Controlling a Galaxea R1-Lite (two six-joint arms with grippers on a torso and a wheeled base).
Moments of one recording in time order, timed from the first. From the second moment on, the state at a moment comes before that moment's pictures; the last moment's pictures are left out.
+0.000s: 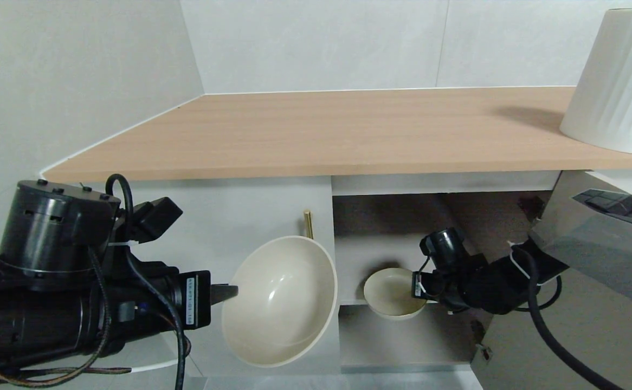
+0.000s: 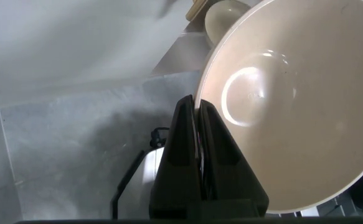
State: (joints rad) left arm -0.49 1.38 -0.75 0.00 -0.07 -0.46; right arm 0.46 2.27 -1.10 -0.35 -0.25 0.50
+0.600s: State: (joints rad) left arm -0.49 1.41 -0.75 -0.01 -0.06 -0.47; right arm 0.43 2.39 -1.24 -0.39 -0.39 0.52
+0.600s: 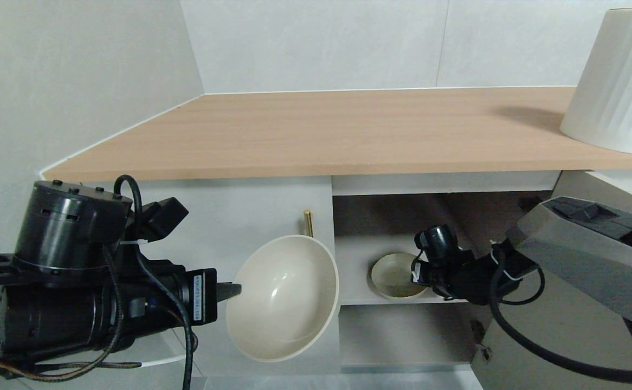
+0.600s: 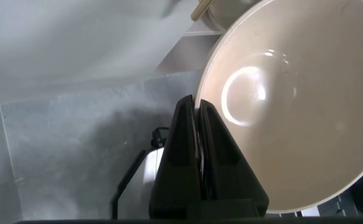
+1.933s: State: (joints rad) left arm -0.56 1.55 -0.76 -0.09 0.07 -0.62; right arm 0.41 2.38 -1.26 -0.39 -0.42 0.50
